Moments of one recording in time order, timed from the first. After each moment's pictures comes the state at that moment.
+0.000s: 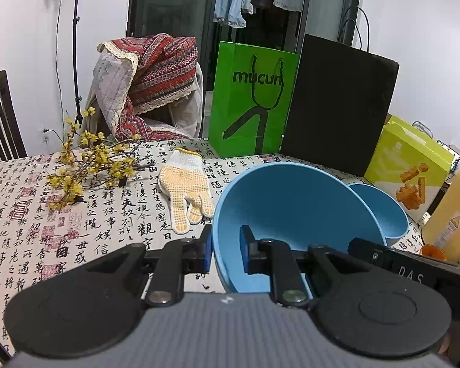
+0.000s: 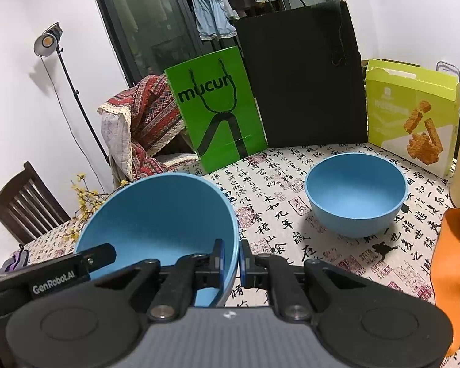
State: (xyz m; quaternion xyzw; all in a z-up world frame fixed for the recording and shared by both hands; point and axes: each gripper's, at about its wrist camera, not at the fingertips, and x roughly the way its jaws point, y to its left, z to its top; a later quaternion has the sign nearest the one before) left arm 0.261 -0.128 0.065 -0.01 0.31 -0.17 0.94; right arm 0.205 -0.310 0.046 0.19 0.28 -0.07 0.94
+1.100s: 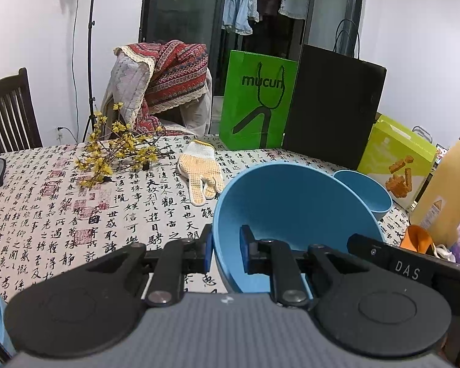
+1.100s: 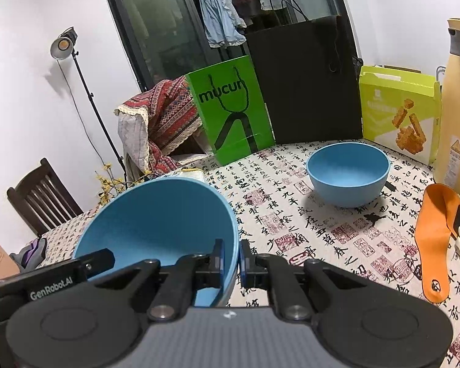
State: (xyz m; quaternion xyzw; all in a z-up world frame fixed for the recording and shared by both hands) left arm 0.180 -0.088 0.074 -0.02 0.30 -0.16 0.94; right arm 0.129 -0.274 0.054 0.19 0.27 -0.06 0.94
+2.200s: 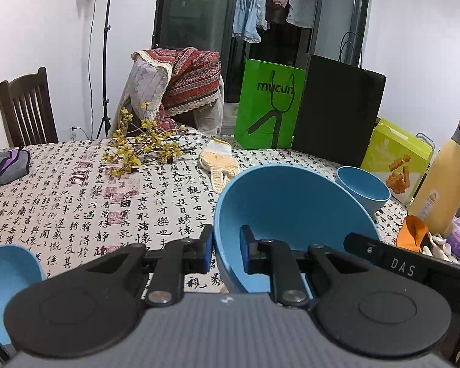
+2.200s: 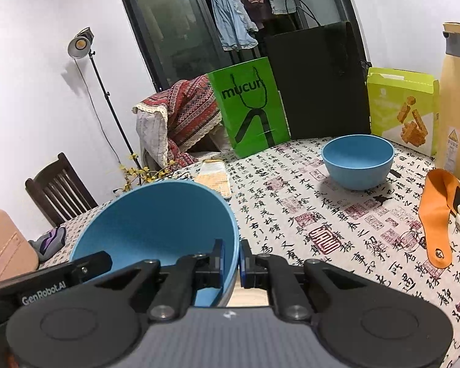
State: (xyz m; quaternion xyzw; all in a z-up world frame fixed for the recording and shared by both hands) left arm 0.123 -0.039 0.078 -0.02 0.28 -0.14 0.95; right arm 0.079 -0.229 0.055 0.18 0.26 -0.04 0.95
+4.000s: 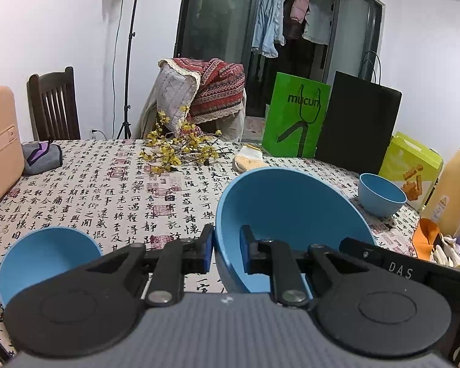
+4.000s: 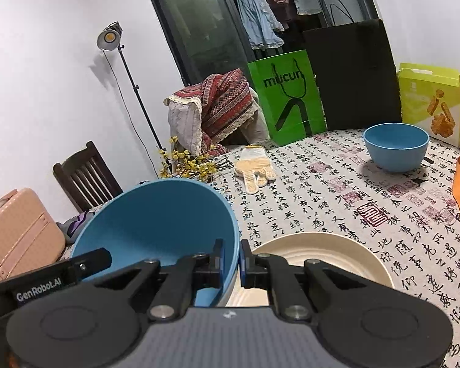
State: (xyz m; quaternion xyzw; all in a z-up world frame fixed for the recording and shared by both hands) left arm 0.093 0.037 0.066 -0.05 0.26 -0.12 0.96; right arm 0.062 -0.160 0.040 0.18 0.25 0.01 0.95
